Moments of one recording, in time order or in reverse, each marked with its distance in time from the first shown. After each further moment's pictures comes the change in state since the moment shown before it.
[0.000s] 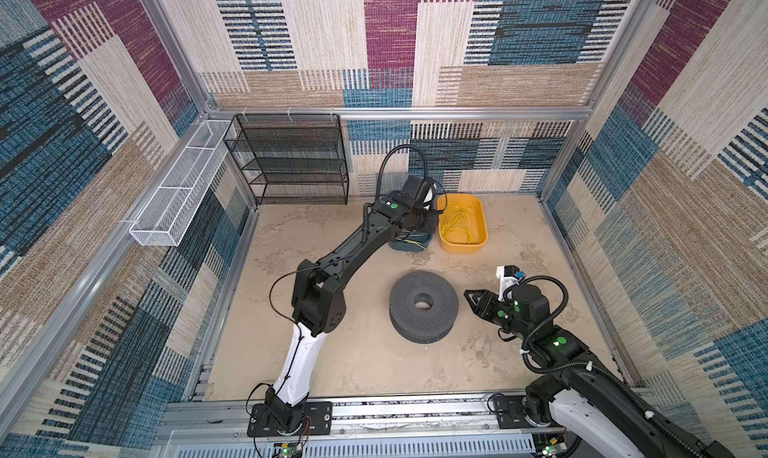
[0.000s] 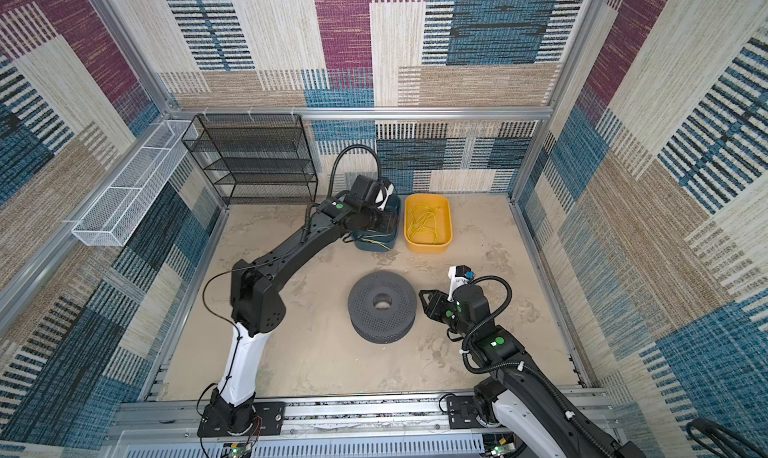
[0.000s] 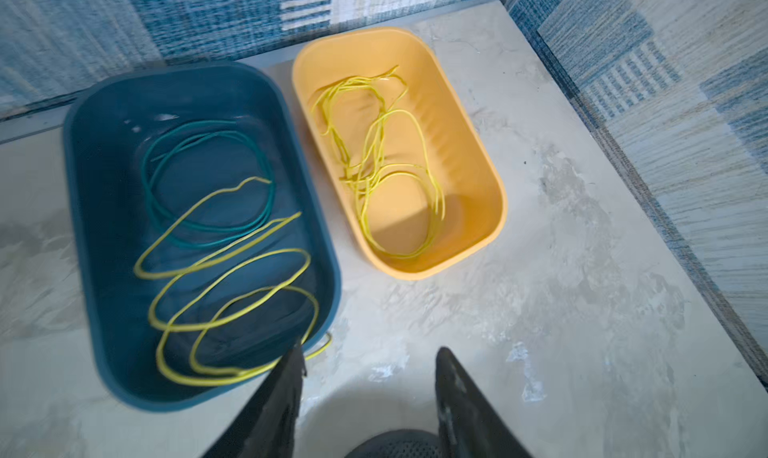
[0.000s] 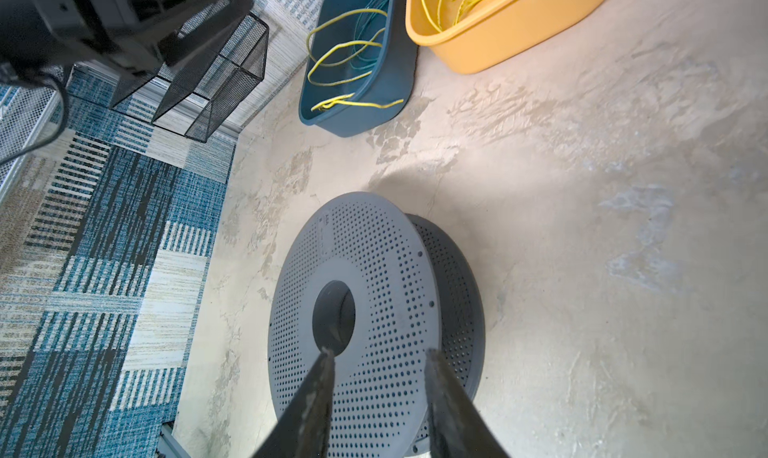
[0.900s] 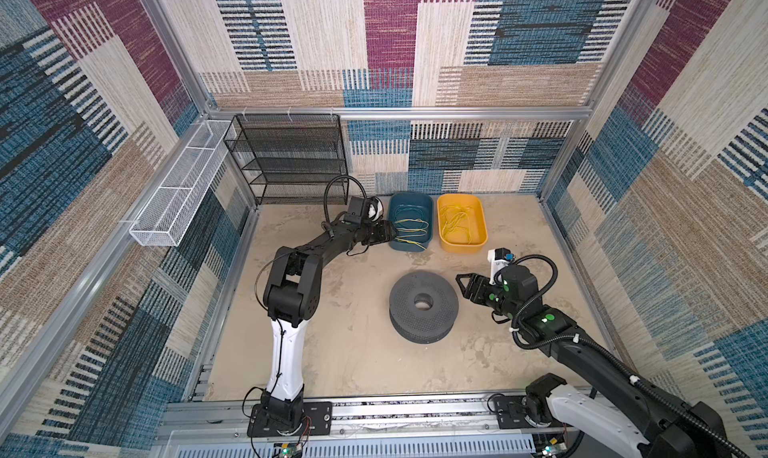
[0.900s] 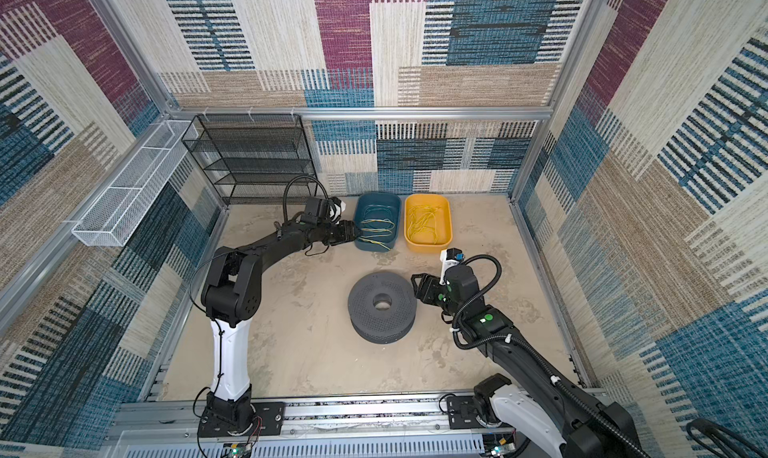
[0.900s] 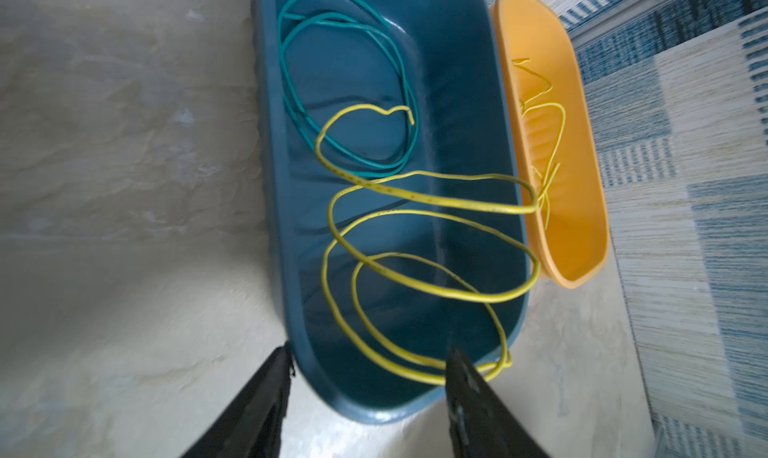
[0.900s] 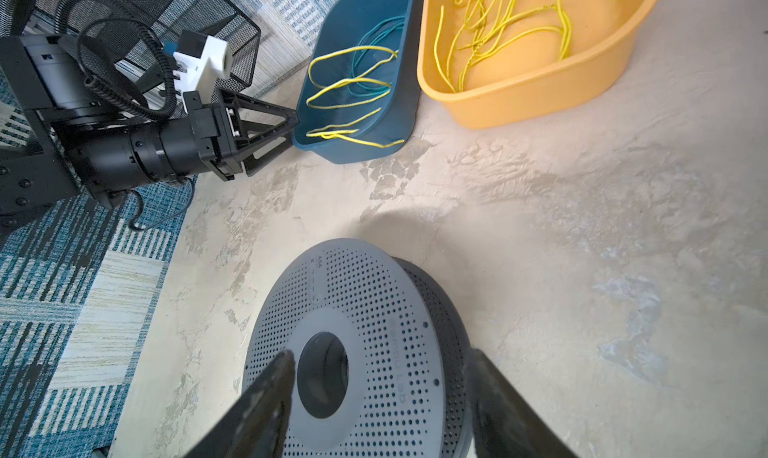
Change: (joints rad) left arm 0.263 0.035 -0.424 0.465 0.396 -0.201; right arm -0.001 0.210 0.153 0.030 0.064 -0.125
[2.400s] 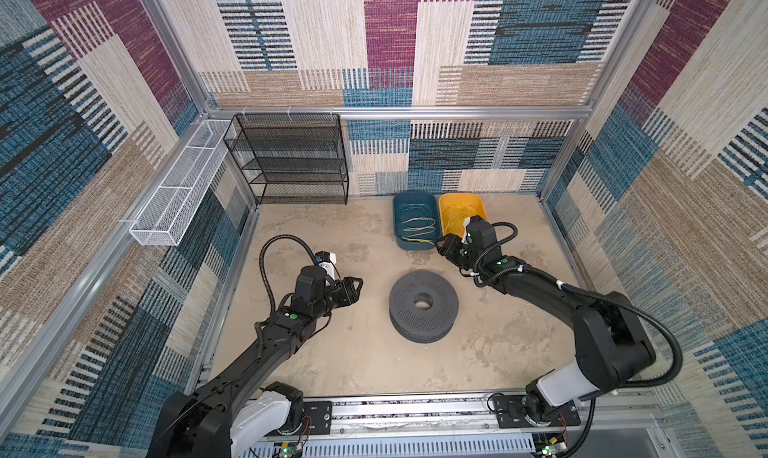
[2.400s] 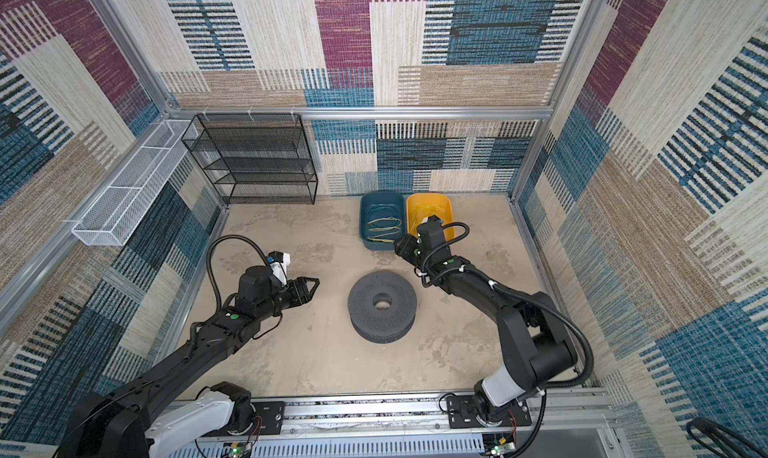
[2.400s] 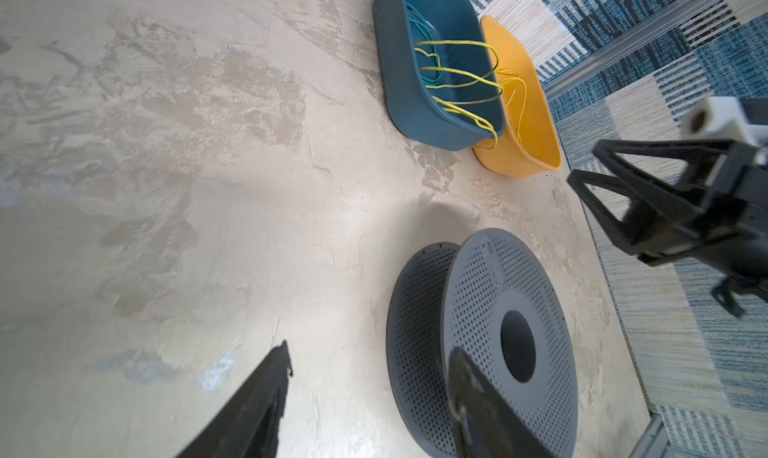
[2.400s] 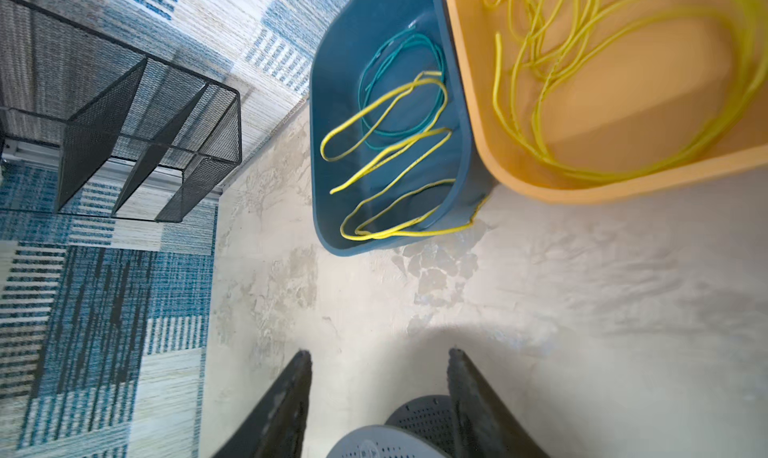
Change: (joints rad) left arm -0.004 -1.166 -1.125 0.161 -0.269 -0.140; right arm -0.030 0.664 0.405 0.206 -0.080 0.265
